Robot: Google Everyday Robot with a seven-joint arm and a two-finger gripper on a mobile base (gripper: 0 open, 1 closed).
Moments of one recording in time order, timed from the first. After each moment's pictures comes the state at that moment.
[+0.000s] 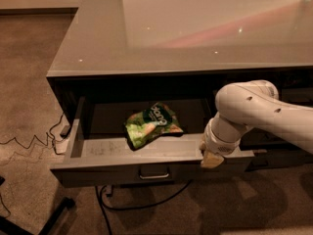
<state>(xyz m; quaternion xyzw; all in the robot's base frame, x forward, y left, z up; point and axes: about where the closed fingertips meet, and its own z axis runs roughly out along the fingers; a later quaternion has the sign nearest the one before) 0.478 -0.162 0.653 -0.68 0.73 0.04 0.08</state>
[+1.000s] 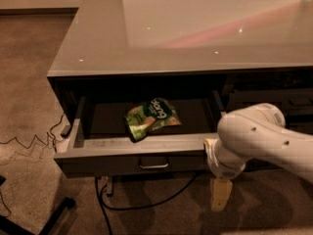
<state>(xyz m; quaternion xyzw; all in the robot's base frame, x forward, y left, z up) 0.428 -0.167 0.632 -0.69 0.72 0.01 0.07</state>
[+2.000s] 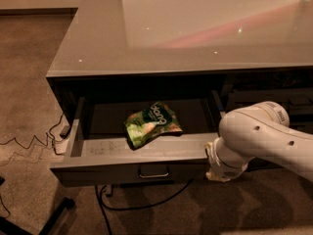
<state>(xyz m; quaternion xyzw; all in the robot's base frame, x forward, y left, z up) 0.421 -0.169 0.644 -0.69 0.72 0.01 0.07</state>
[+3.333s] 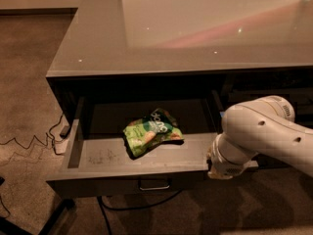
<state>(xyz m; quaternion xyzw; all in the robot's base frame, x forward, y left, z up) 0.420 -0.170 0.662 -0.68 0.73 0.01 0.07</state>
